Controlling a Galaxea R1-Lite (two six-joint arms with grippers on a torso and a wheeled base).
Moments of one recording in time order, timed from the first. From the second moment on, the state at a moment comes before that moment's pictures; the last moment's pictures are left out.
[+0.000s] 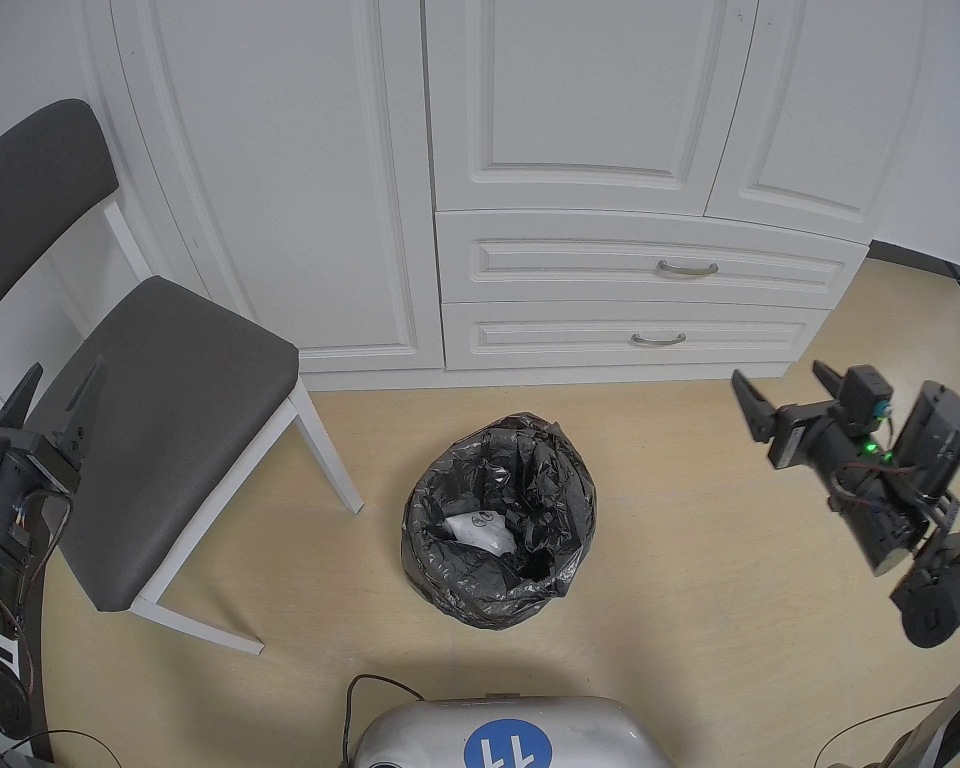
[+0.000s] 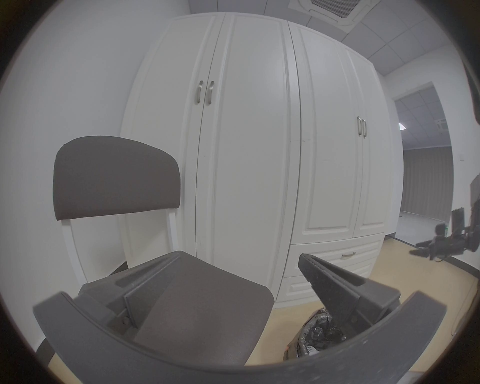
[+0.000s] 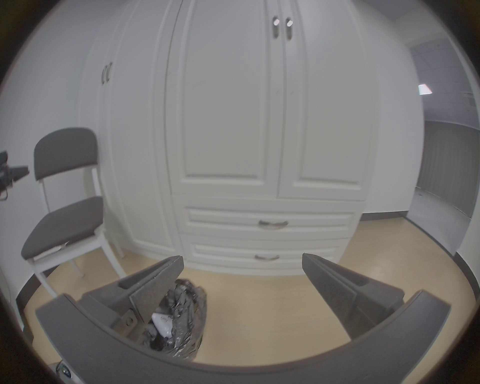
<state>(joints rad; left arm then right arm) 0.06 1.22 -0.12 -1.45 -0.10 -0.09 0.43 1.61 -0.39 -1.38 -0.35 -0.11</state>
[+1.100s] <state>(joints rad) 0.06 0.26 -0.35 -0.37 -0.11 -0.12 0.03 0.13 -0.24 -0.45 -0.54 -0.01</state>
